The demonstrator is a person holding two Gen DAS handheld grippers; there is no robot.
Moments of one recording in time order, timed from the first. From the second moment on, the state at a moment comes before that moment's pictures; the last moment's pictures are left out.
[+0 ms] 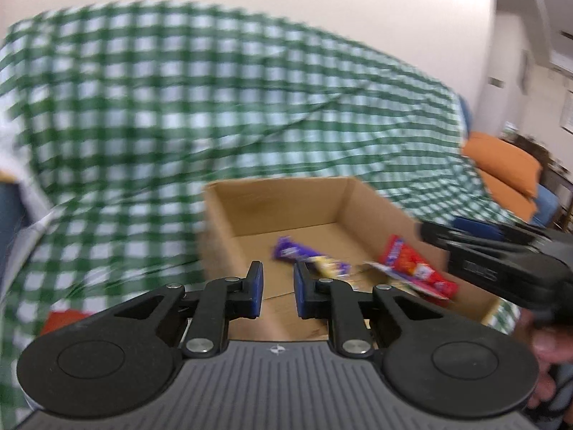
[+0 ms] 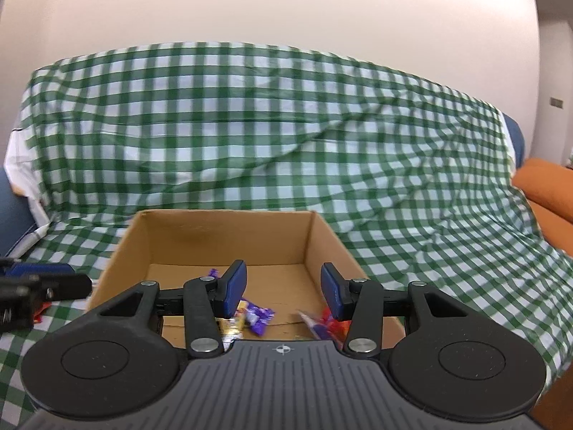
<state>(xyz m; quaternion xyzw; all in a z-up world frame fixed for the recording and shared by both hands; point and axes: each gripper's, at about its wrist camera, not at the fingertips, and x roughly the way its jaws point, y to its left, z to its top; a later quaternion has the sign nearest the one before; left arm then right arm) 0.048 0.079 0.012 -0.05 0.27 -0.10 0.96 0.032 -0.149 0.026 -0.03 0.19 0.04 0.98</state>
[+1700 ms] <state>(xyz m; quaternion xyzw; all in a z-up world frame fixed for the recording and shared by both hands) 0.128 0.244 -0.098 -0.19 0.55 -0.04 0.81 0.026 -0.086 0.022 -0.06 0.22 0.23 0.95</state>
